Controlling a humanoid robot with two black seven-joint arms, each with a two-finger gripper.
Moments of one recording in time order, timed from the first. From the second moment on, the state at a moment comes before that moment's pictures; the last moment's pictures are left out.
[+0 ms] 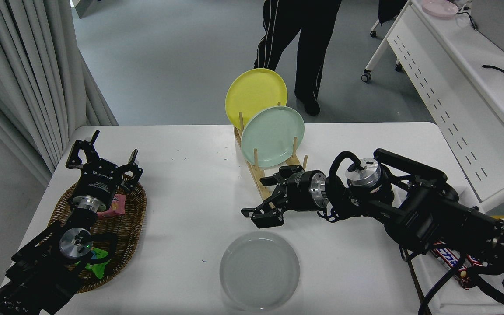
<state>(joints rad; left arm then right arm) -0.50 0.25 -1.08 -0.52 0.10 -0.58 -0.44 0.95 -0.22 0.40 1.07 0.87 -0.22 -0.39</state>
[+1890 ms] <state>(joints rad) -0.50 0.25 -1.08 -0.52 0.10 -0.57 -0.44 0.55 -0.19 0.85 0.76 -0.05 0.14 0.26</state>
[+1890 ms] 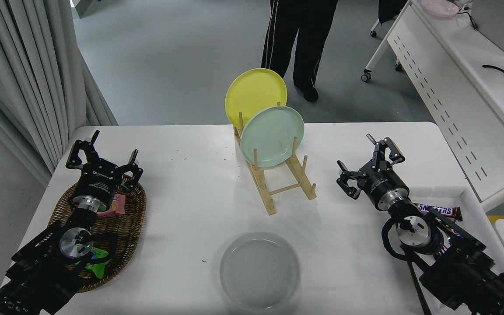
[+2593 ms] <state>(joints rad) -0.50 0.25 -1.08 -0.52 0.10 -0.57 -0.44 0.52 -0.18 0.87 0.71 -0.05 0.19 0.27</state>
